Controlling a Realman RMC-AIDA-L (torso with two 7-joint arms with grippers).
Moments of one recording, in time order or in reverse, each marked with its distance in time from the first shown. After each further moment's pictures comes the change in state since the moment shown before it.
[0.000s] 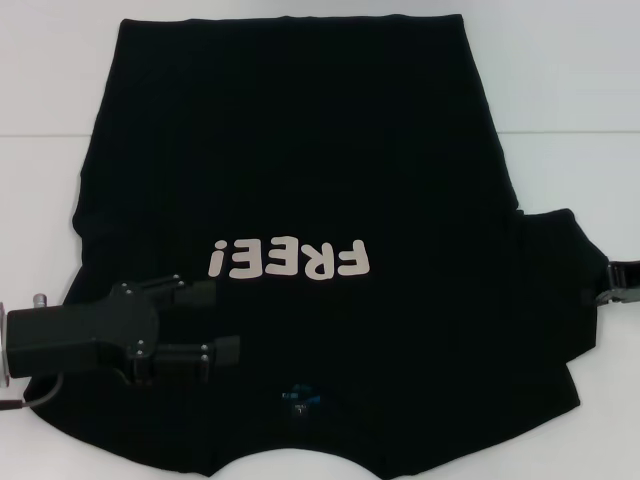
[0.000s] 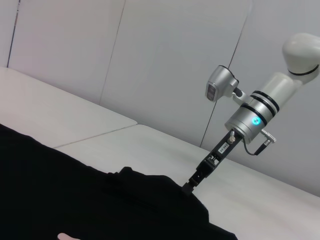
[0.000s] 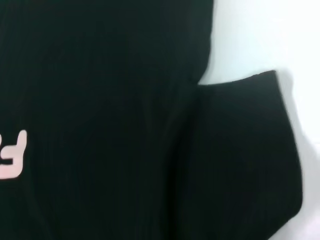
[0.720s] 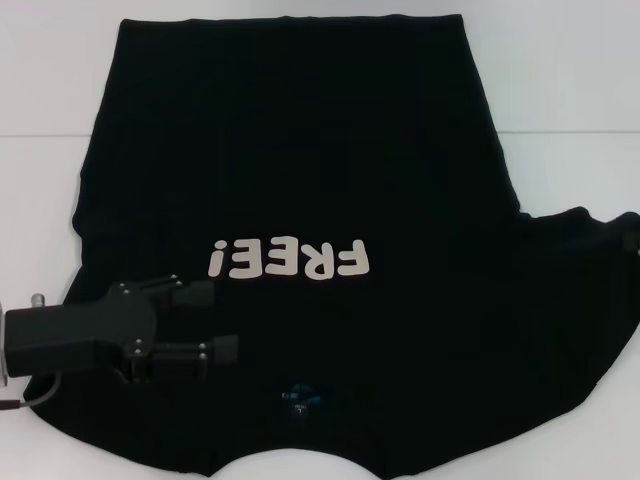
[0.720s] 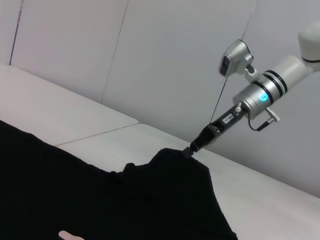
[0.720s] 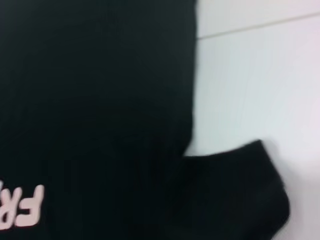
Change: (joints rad) left arm 0.001 0.003 0.000 0.000 0.000 0.000 -0.014; right arm -0.035 -0.033 0.081 -0.153 0.065 -0.095 -0.042
